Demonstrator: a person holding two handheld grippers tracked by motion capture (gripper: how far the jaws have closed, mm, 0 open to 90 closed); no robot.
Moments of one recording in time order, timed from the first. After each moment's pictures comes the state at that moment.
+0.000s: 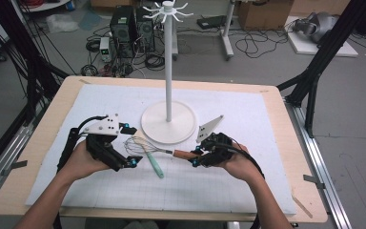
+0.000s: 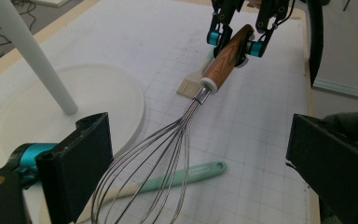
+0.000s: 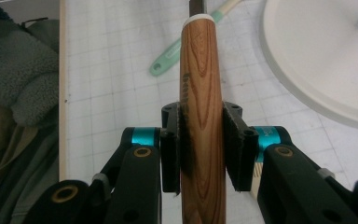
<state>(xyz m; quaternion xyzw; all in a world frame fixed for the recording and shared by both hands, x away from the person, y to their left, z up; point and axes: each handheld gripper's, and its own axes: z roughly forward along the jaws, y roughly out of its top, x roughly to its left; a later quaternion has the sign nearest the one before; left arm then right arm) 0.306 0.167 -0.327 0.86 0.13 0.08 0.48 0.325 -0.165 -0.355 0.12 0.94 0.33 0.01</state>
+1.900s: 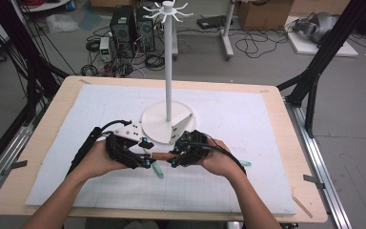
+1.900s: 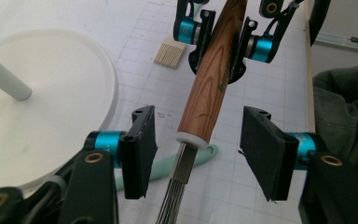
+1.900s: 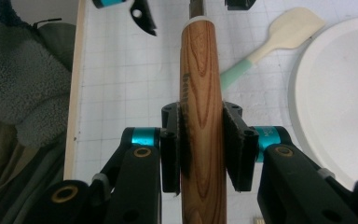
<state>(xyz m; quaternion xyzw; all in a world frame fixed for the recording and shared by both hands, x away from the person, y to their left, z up) 0.316 0.129 -0.343 0.91 0.10 0.04 0.40 0.325 -0.100 -0.344 0.05 0.95 0.31 0.02</state>
